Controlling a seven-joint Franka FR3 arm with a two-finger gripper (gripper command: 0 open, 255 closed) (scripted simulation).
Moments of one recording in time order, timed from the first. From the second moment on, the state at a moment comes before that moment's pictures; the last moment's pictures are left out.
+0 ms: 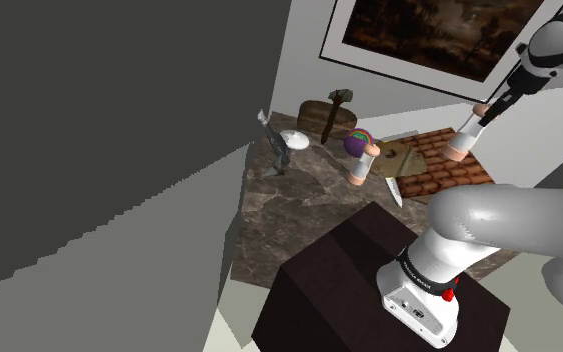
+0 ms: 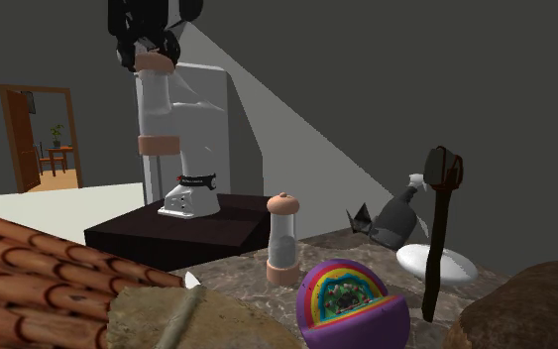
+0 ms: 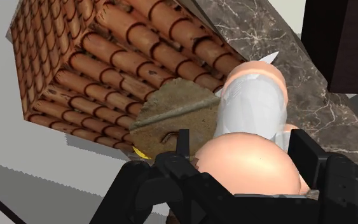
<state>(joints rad) -0.45 -0.88 -0.58 -2.44 -0.56 1.92 -0.74</state>
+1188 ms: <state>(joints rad) -0.47 -0.84 -0.86 -2.38 -0.68 2.02 -0.96</state>
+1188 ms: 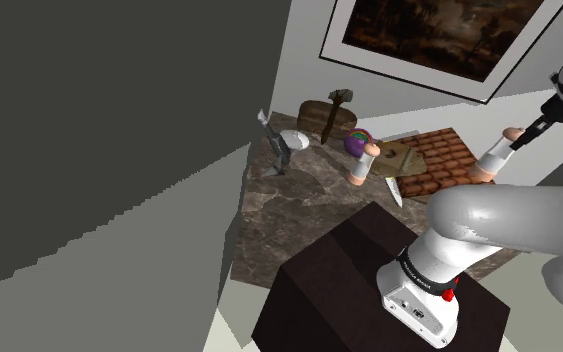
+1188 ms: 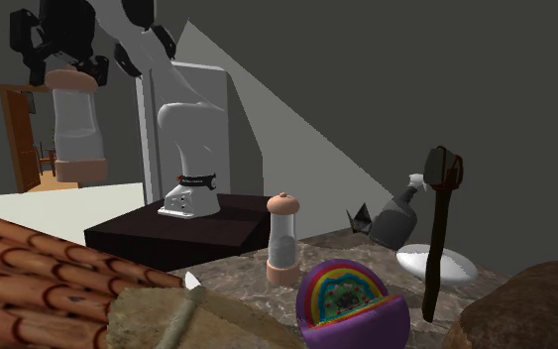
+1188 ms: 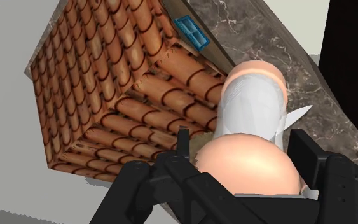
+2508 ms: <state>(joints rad) -0.47 -0.77 -1.04 -2.57 -0.81 2.29 -0.92</state>
